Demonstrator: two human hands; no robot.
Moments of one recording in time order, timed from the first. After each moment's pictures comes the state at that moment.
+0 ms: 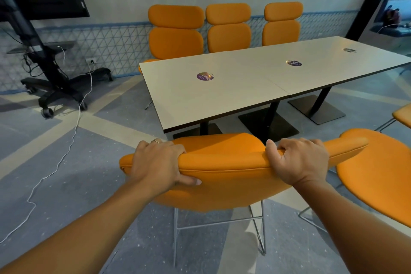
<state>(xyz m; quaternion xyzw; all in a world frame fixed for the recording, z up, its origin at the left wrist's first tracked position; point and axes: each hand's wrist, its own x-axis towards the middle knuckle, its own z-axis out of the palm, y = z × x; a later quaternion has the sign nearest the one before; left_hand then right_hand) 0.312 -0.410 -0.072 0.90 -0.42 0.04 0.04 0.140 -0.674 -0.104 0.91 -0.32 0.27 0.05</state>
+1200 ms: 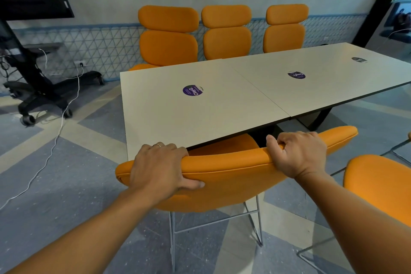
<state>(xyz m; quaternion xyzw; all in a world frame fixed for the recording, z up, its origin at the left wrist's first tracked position) 0.403 -0.602 -0.071 0.91 -0.41 0.04 0.02 0.266 -0.886 -0.102 0.92 -0.28 0.28 0.06</state>
